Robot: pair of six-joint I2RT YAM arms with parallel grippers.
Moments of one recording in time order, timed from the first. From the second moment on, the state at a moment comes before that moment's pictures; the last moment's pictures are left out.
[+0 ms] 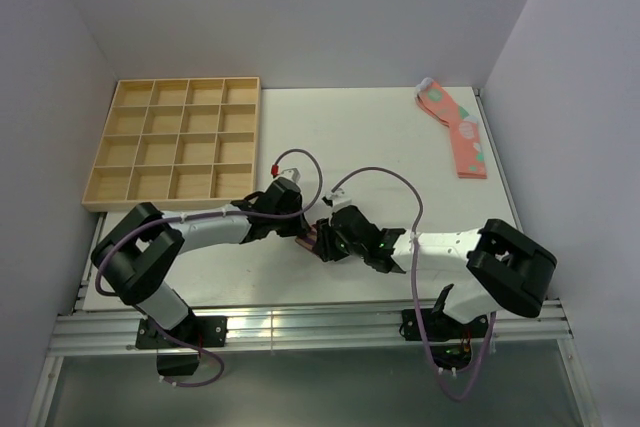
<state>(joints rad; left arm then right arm) -0.81 1.62 0.79 -0.05 -0.02 -0.81 0.97 1.42 0.53 0.17 0.12 0.55</state>
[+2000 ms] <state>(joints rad) -0.92 1.03 0.25 0.14 -0.36 -1.20 0.69 1.78 0.66 0.40 -0.59 0.88</state>
